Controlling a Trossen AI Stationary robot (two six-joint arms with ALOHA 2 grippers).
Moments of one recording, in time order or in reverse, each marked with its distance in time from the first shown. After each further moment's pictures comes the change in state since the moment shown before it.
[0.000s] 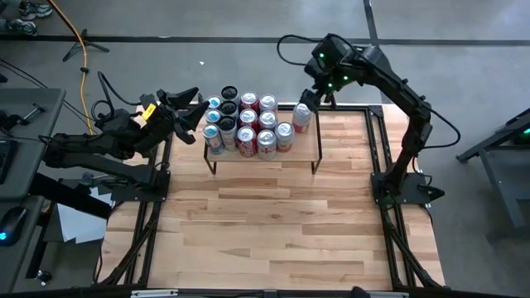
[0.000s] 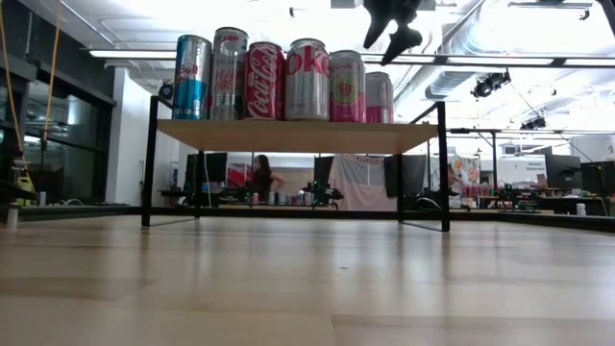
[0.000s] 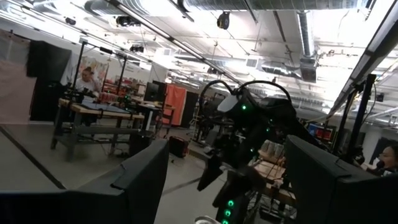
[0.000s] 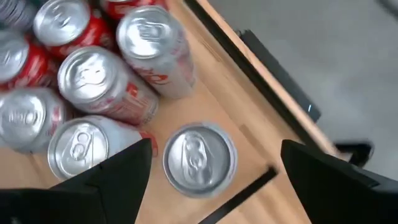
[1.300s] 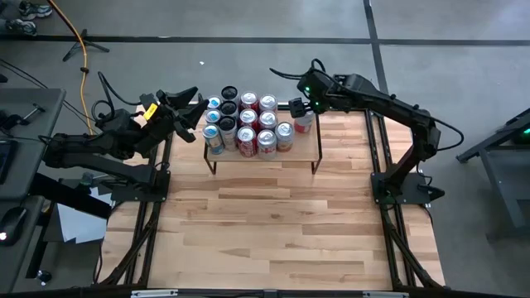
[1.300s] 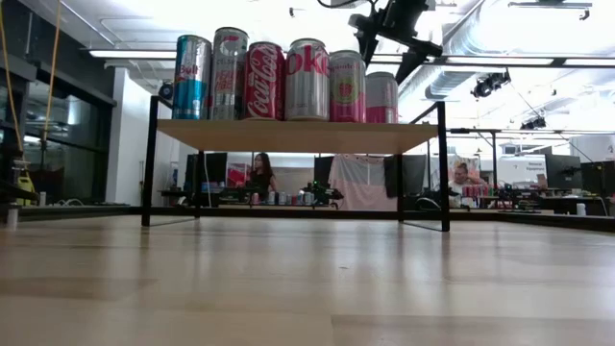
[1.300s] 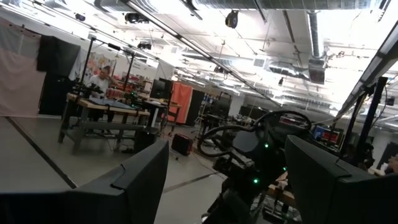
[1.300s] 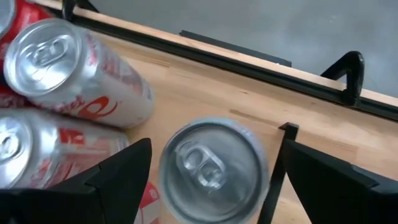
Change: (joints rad) left arm 0.000 -0.002 0.000 -0.013 -0.034 -0.025; right arm 0.156 -0.111 -0.380 0.214 0.365 0.719
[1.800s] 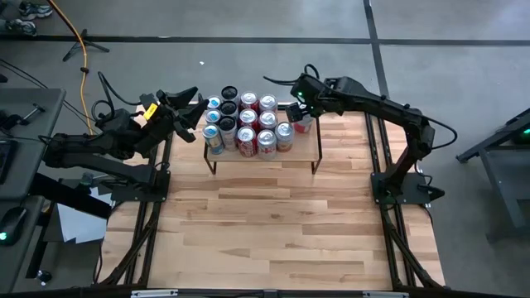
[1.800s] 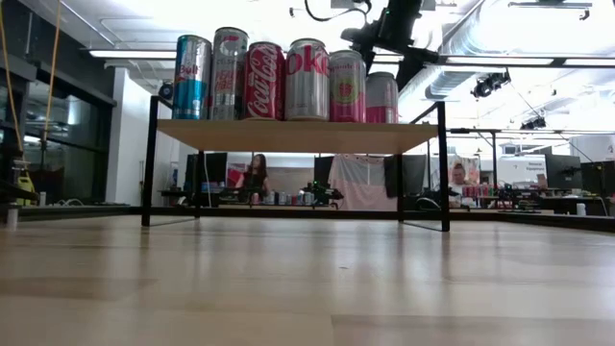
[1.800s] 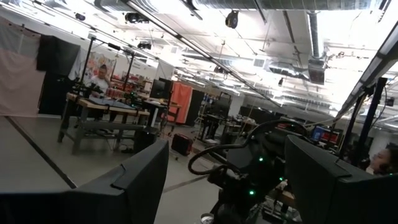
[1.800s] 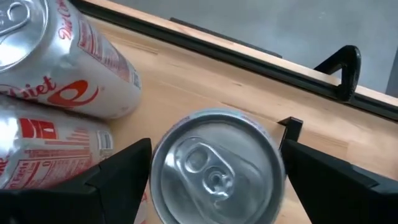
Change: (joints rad) left arm 0.000 0.000 0.000 0.000 0.001 -0.003; right arm 0.025 0.049 -0.001 -0.024 0.025 -0.009
